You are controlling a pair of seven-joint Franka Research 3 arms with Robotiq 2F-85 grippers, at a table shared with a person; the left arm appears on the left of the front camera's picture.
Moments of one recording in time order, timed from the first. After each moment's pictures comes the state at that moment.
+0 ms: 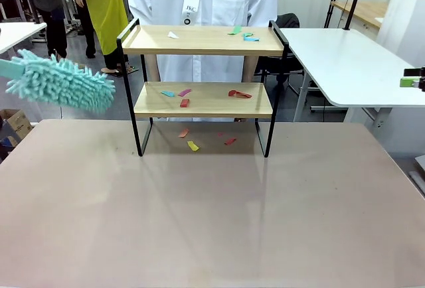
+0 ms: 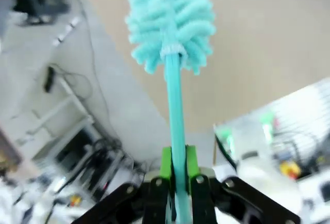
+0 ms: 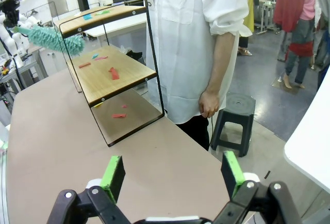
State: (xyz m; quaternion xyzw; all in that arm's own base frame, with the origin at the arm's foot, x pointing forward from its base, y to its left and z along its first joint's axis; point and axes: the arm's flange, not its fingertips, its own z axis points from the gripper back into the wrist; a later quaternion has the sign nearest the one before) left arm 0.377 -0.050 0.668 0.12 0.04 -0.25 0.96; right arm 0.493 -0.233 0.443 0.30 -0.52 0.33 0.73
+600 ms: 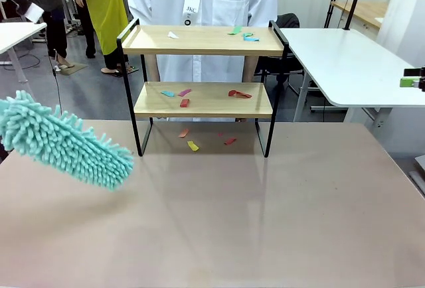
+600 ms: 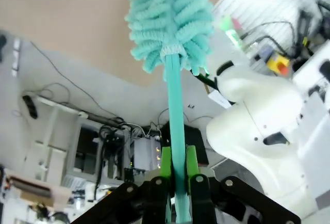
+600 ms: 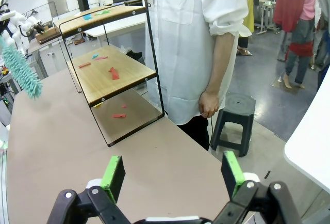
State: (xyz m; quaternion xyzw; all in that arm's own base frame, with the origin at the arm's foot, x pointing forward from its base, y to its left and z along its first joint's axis) left arm 0.340 -0.073 0.657 0.04 0.22 -0.44 0.87; right arm 0.493 -0.232 0.443 0.30 -0.52 0.33 0.73
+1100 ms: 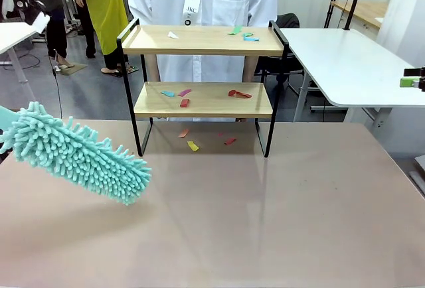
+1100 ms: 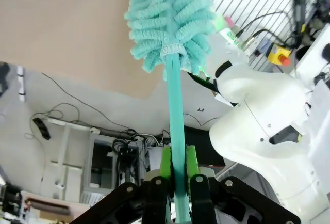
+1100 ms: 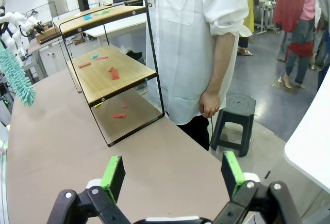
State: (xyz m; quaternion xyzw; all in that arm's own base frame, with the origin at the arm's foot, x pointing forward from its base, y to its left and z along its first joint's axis) left arm 0.330 -0.081 0.649 0.03 0.20 -0.49 0.84; right arm 0.493 -0.232 0.443 0.30 -0.52 0.33 0.73
